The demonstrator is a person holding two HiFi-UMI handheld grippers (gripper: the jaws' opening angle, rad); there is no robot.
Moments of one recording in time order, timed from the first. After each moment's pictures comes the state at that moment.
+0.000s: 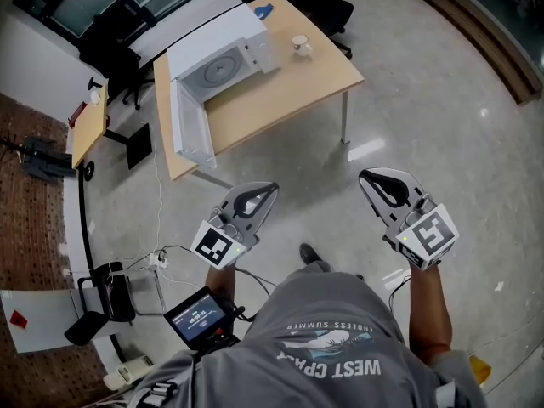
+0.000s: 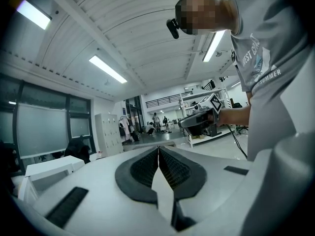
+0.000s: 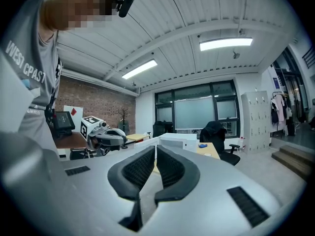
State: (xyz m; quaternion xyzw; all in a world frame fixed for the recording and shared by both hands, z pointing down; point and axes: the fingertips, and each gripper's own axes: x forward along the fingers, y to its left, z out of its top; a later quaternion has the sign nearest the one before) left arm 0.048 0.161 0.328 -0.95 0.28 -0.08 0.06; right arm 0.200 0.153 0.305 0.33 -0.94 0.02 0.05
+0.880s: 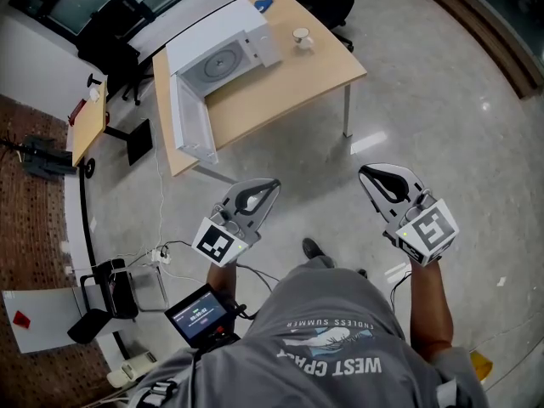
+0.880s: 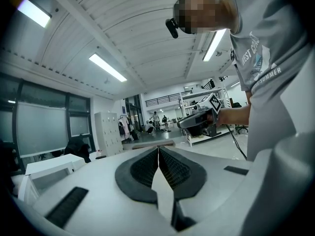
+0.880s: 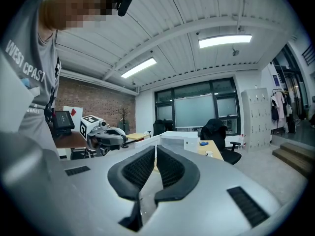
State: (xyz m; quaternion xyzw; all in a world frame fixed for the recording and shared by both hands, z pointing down) left arm 0.041 0.159 0.338 -0.95 0.28 -0.09 0.06; right arm 0.189 0.148 0.318 0.33 -0.94 0.03 0.05
